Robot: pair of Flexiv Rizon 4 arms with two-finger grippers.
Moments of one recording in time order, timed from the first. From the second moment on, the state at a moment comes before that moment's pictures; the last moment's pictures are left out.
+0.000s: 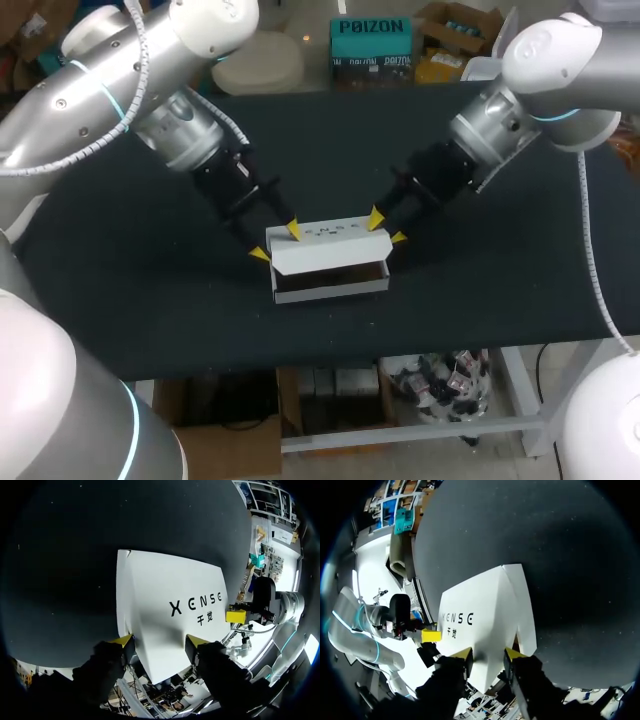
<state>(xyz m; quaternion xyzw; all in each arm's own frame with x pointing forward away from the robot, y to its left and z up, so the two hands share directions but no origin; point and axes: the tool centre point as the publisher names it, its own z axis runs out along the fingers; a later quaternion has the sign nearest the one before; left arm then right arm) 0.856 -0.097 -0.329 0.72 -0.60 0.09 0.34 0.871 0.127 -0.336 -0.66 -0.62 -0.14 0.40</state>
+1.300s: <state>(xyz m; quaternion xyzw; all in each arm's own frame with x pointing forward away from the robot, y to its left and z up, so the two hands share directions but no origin) 0.855 -0.097 -0.330 0.72 -0.60 0.09 0.34 0.871 0.126 -0.336 -0.66 -0.62 -0.14 0.40</state>
